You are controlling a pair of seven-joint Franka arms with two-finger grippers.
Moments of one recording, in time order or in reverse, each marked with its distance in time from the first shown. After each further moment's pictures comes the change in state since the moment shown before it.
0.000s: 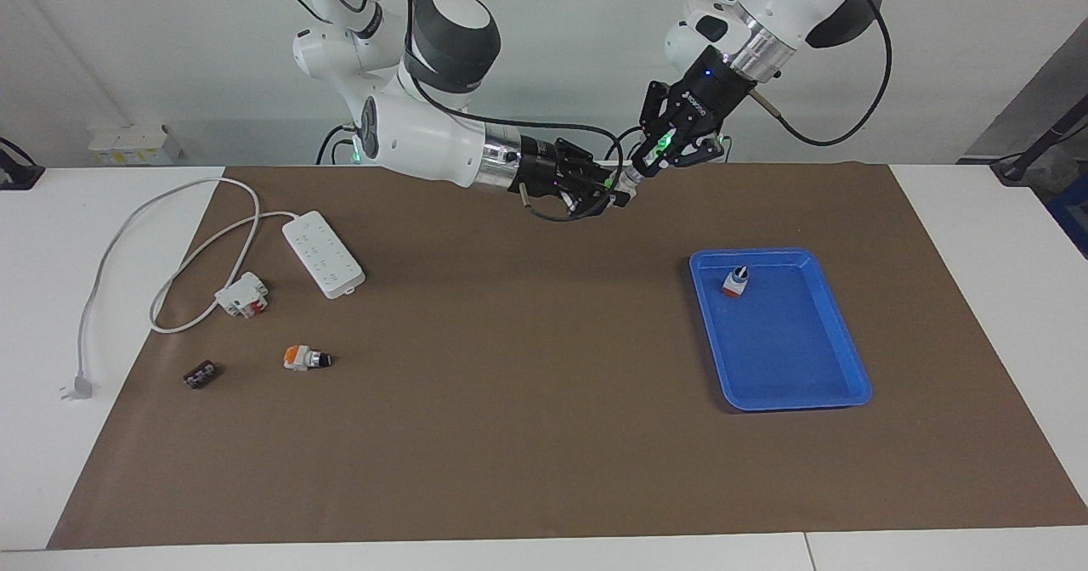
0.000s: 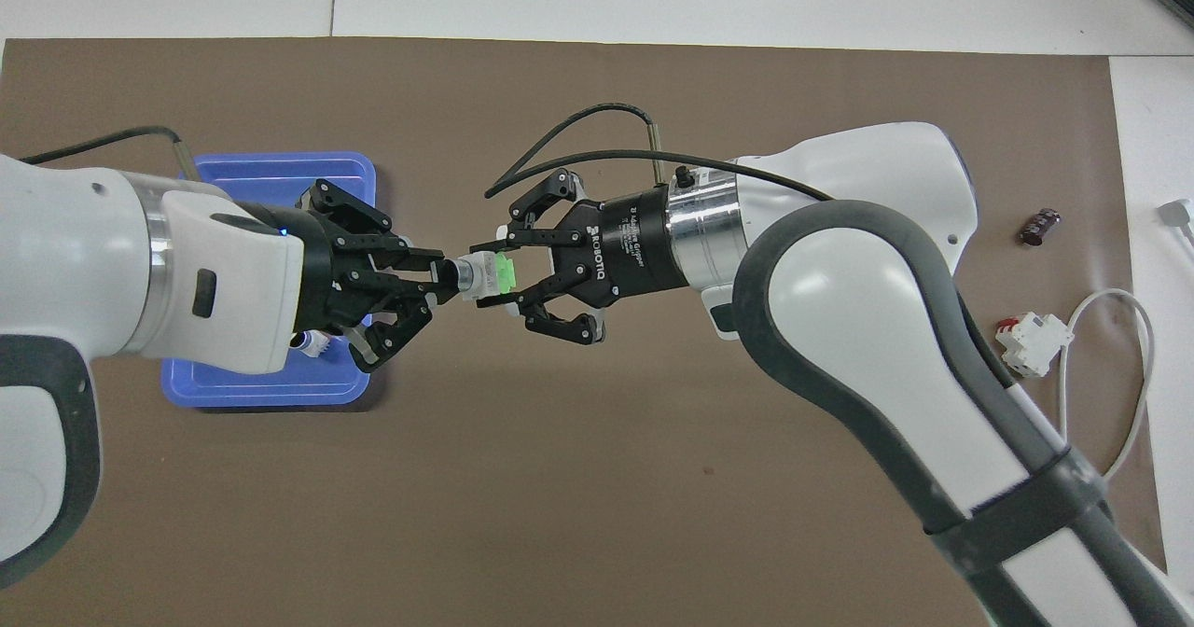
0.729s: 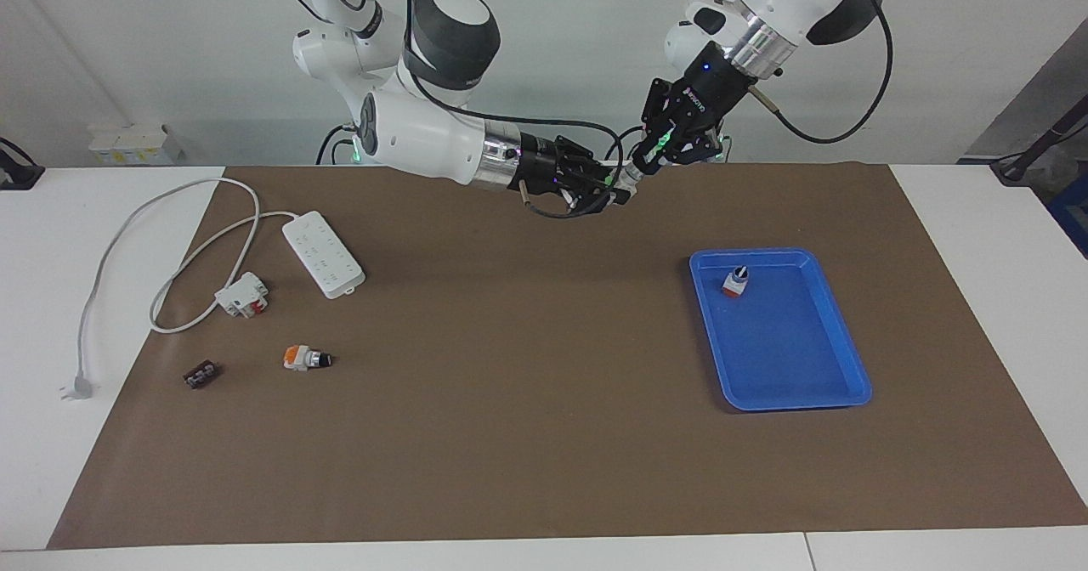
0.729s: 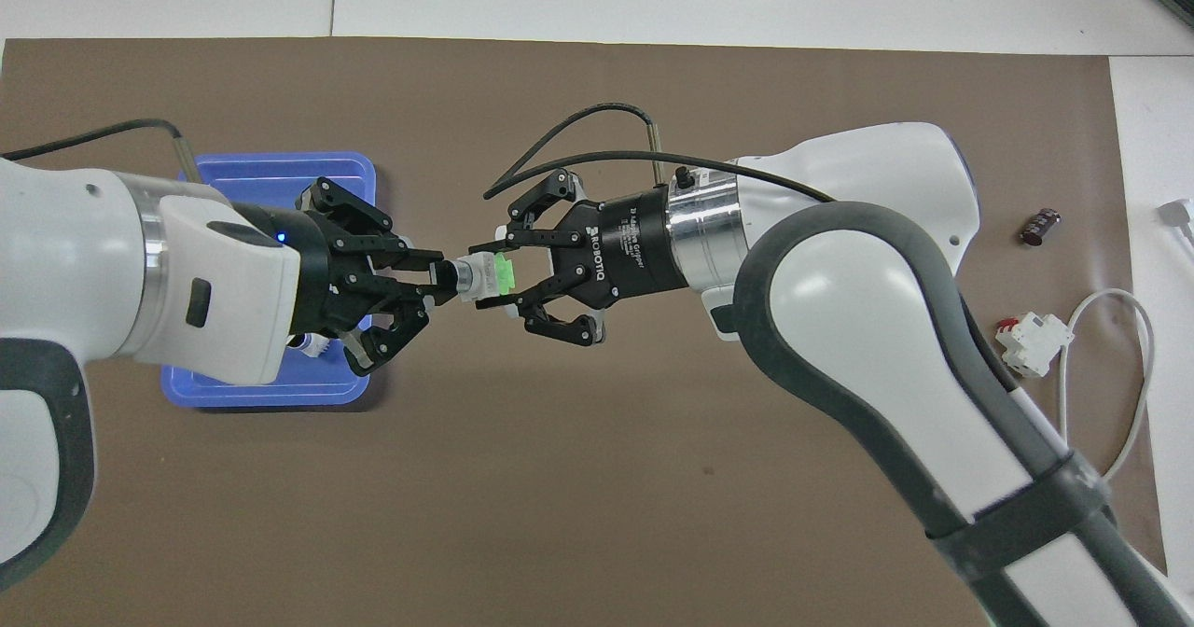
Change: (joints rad) left arm -0.001 -0.004 0.000 0.002 -0.001 -0.006 0.043; right arm 0.002 -0.002 0.001 -0.001 -0.001 0.000 0.000
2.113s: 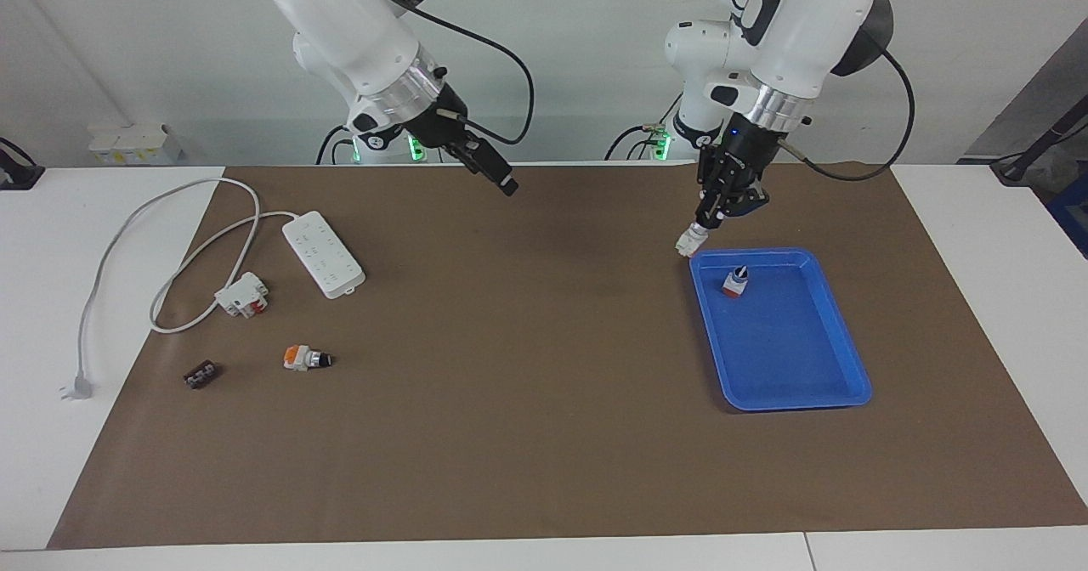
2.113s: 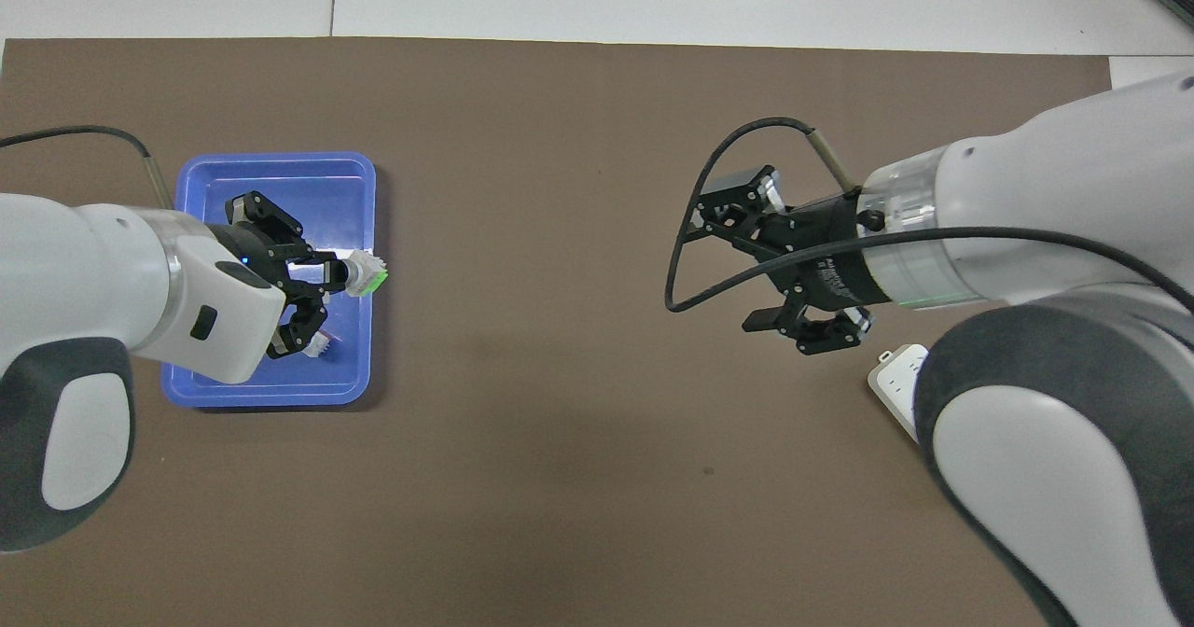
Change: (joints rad) left arm 0.101 -0.023 0.014 -0.238 0.340 0.173 0.247; right arm -0.193 -0.215 -0.006 -0.010 -0.696 -0.210 -0.392
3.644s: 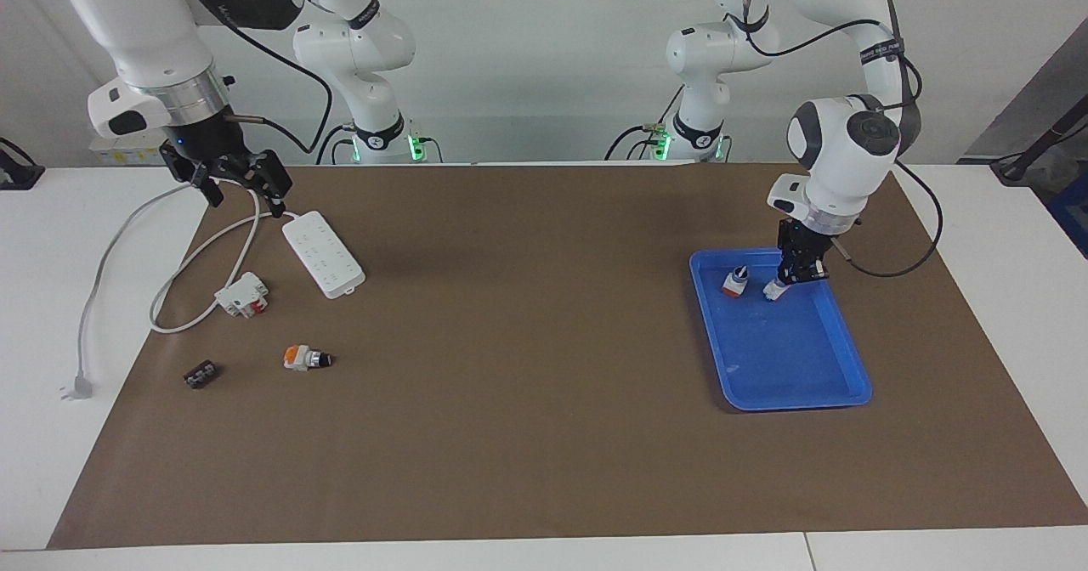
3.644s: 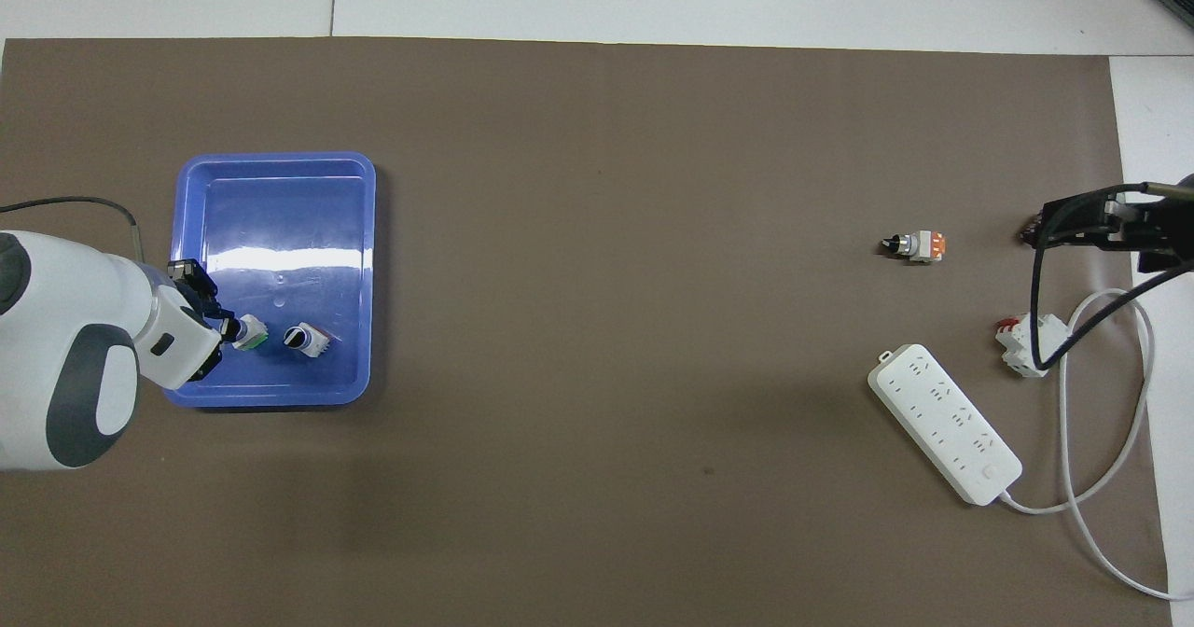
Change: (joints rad) left arm 0.241 0.145 0.002 -0.258 0.237 0.183 0.253; right arm -0.008 -0.047 -0.304 0.013 -0.504 -0.152 -0.756
